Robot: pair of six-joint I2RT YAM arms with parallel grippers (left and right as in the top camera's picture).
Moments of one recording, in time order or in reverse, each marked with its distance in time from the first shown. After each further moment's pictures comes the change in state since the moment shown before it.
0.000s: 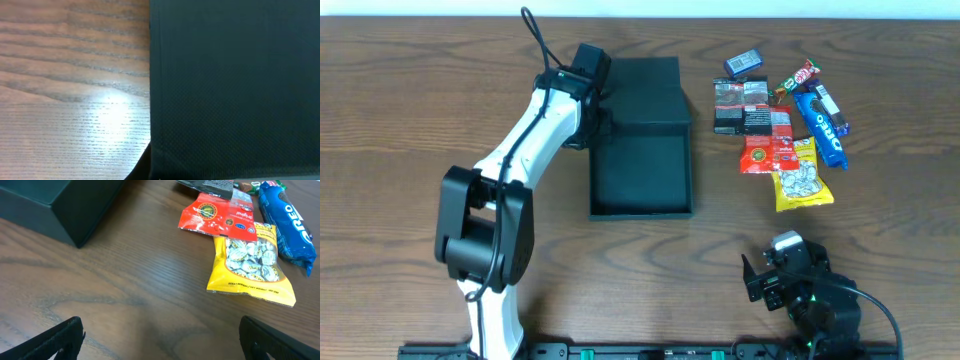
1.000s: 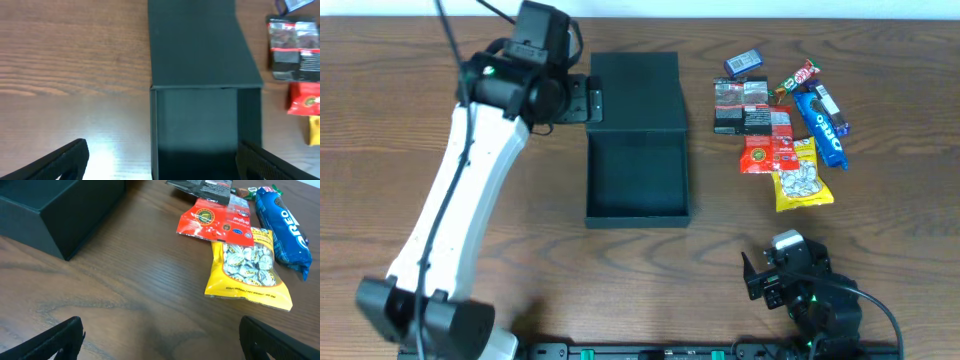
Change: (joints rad) left arm 0.035 -0.369 0.171 -0.225 0.014 0.024; right arm 0.000 0.000 0.000 0.026 0.000 0.000
